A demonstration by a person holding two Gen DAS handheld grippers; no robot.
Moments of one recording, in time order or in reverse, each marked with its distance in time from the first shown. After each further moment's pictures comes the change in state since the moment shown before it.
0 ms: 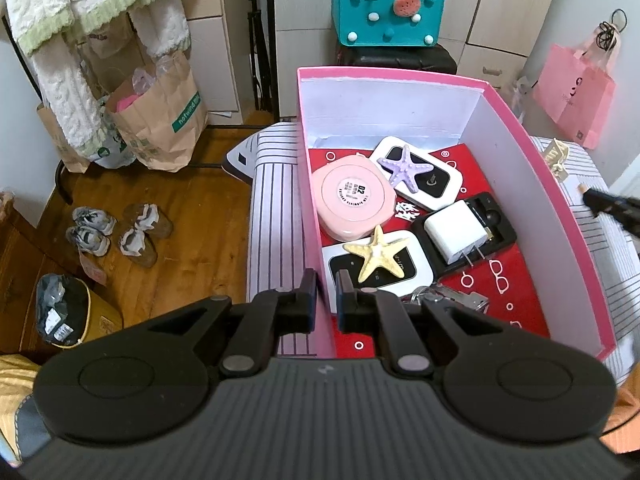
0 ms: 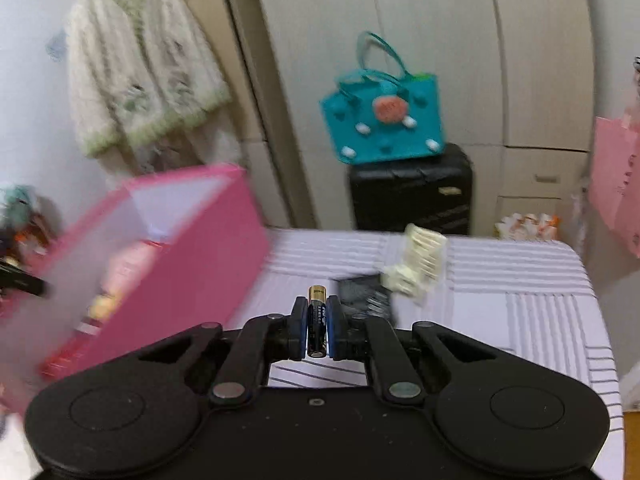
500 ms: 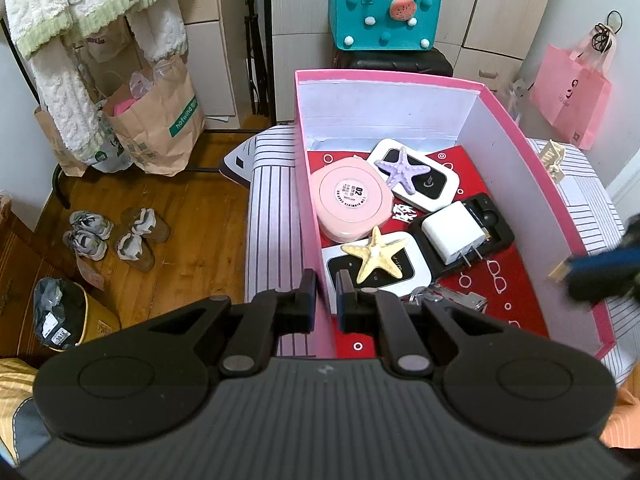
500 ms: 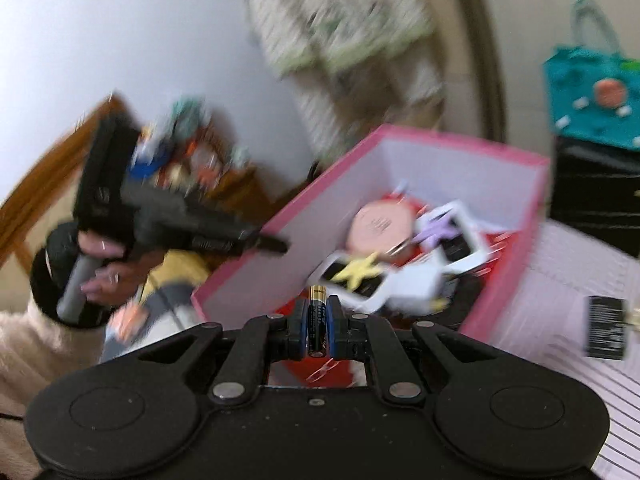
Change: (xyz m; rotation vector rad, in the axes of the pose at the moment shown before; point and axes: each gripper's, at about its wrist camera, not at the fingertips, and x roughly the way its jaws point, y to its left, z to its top) left arm 0.001 0.001 -0.003 -0.001 -0.013 -0.011; right arm 0.014 0.139 0.043 -0.204 0.325 0.486
